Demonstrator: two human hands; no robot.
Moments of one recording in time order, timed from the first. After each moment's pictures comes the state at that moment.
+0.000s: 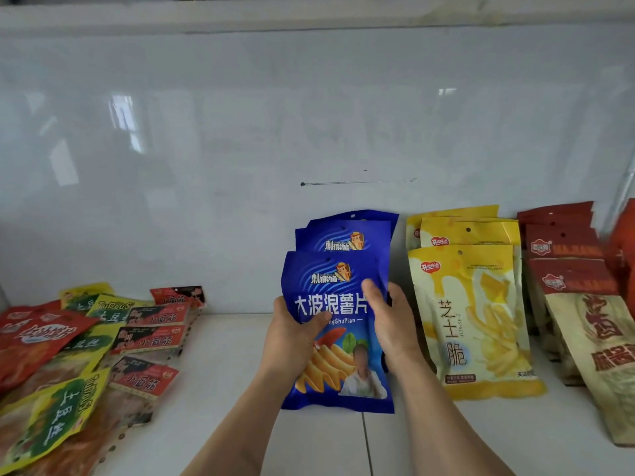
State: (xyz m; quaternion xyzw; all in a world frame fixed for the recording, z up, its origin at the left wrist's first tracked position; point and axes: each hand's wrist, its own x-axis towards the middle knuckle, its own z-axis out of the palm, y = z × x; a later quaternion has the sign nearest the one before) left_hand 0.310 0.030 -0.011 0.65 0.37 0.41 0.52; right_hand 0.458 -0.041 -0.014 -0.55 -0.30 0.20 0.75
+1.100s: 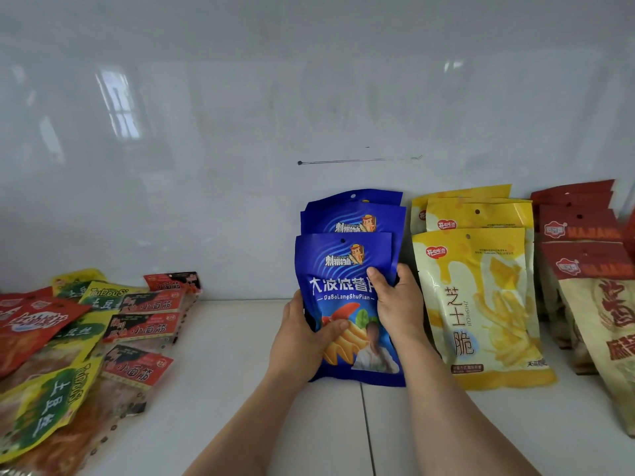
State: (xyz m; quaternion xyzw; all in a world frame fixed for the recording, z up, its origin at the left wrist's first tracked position) left_hand 0.322 0.037 -0.050 0.71 0.37 0.35 0.50; right_hand 0.484 -0.023 -0.024 -0.69 -0.29 0.09 0.66
